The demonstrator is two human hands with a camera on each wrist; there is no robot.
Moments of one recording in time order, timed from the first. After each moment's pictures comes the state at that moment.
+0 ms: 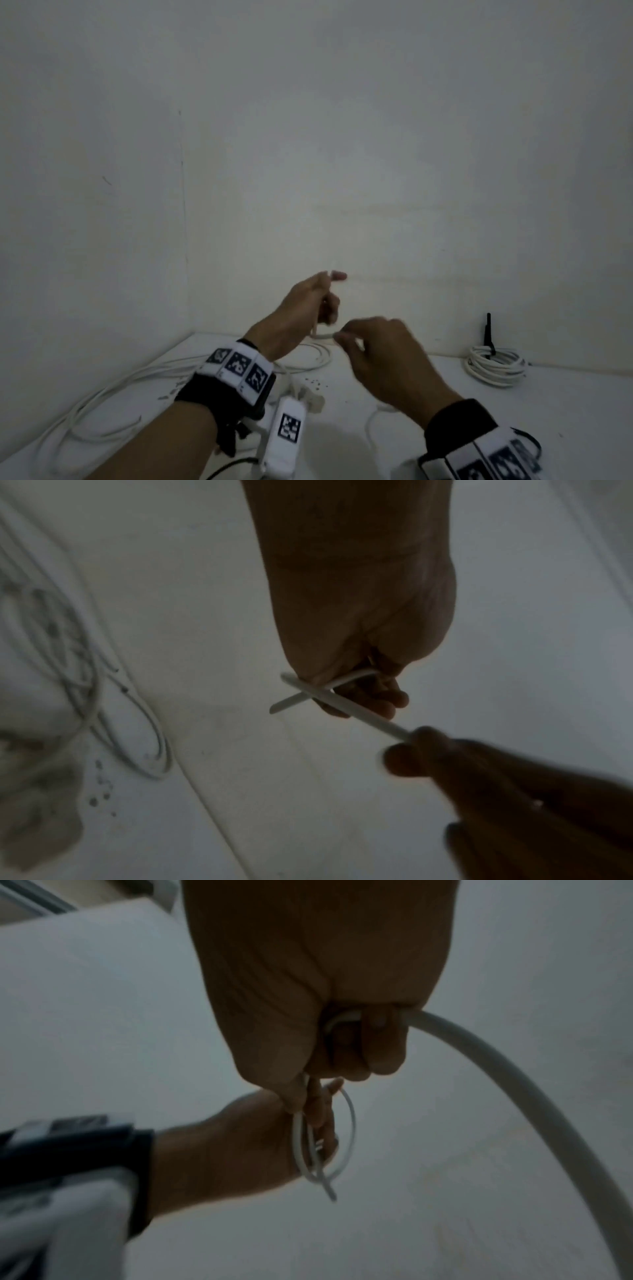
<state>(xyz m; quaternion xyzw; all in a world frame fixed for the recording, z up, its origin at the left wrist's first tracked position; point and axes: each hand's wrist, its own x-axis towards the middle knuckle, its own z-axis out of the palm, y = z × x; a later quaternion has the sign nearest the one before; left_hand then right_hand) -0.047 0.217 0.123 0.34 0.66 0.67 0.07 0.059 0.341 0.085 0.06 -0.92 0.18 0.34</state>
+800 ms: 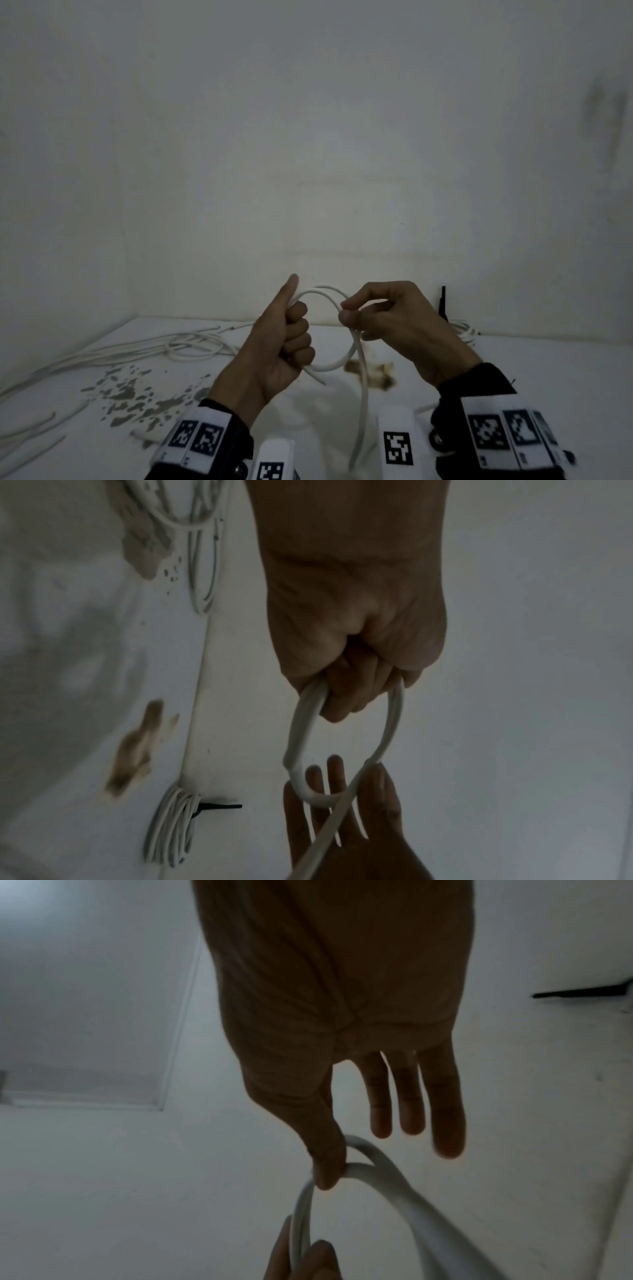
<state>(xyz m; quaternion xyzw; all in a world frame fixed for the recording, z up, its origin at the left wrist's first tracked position) -0.015 0.260 0.064 0.17 0.48 0.83 0.25 0.085 0.407 0.091 0.00 -0.81 0.52 0.27</state>
